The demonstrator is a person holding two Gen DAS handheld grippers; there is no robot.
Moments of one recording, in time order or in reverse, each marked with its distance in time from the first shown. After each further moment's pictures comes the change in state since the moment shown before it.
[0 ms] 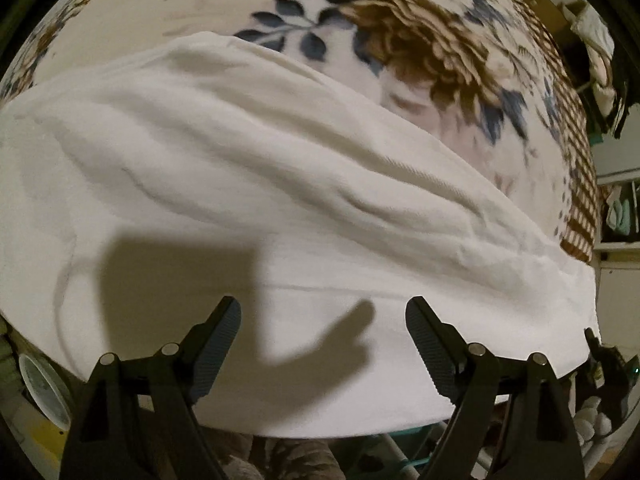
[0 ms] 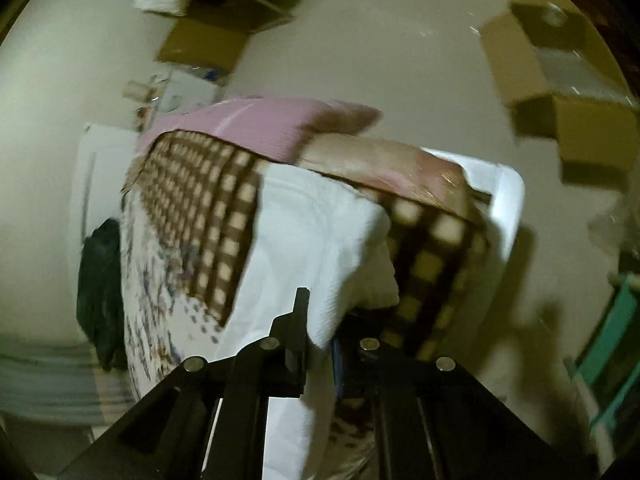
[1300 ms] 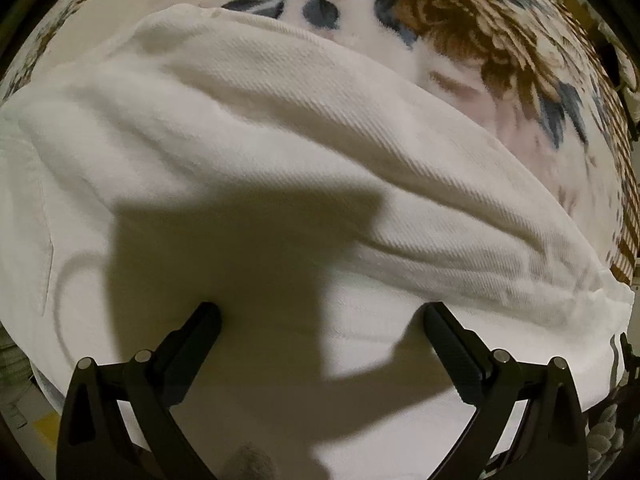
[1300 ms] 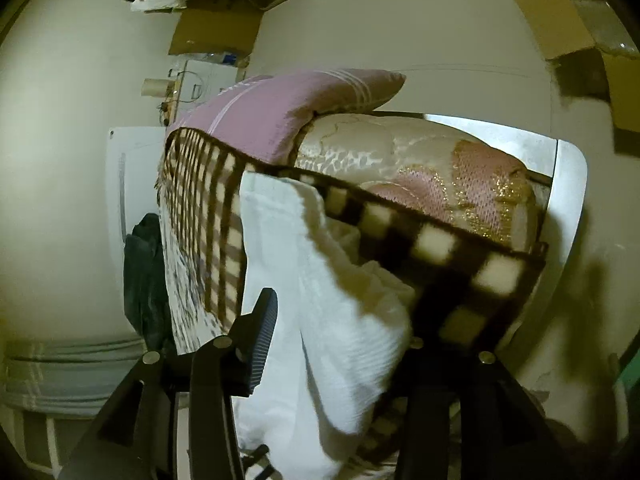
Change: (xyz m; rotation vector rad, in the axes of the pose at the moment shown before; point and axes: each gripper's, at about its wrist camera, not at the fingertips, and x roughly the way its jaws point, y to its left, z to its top) left arm 0.040 0.000 0.007 -0.045 -0.006 0.117; right arm 0.067 -0.026 0.030 0.080 0.090 0.178
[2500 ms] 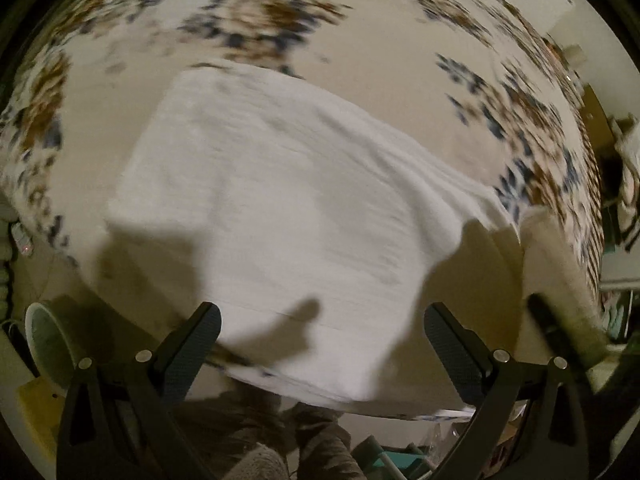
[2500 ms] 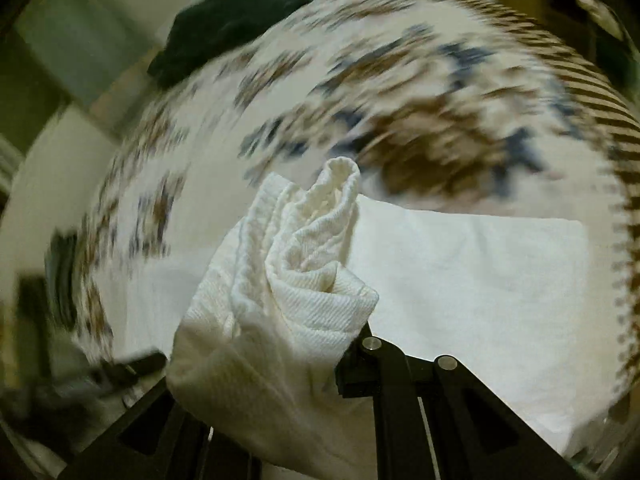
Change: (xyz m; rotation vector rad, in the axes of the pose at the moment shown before) left arm -0.107 0.231 0.014 -0.286 -0.133 -0.098; right arm 0.160 0.282 -0.474 -1.134 0.300 -0.219
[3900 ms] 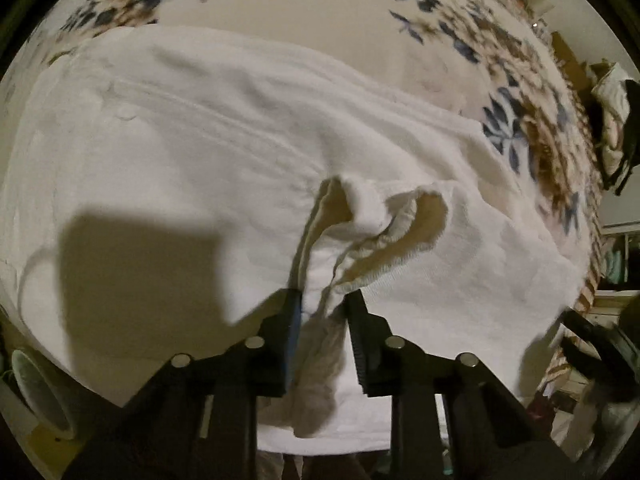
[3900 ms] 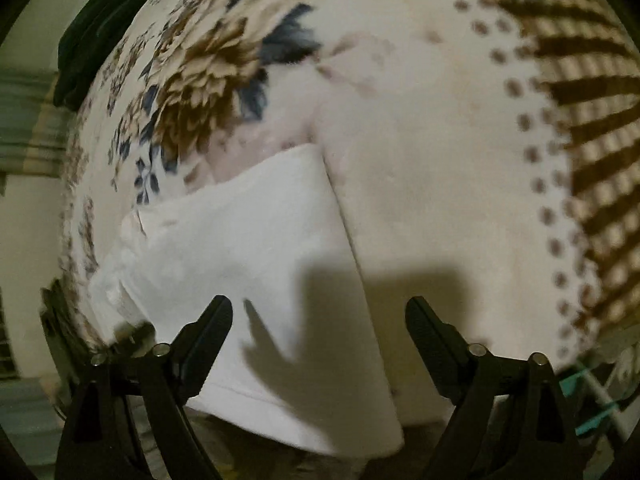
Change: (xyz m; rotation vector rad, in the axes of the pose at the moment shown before) left arm 0.076 -0.053 -0.003 0.187 0.081 -0.086; right arm -0.009 -0.251 0.003 0.434 0.287 0.040
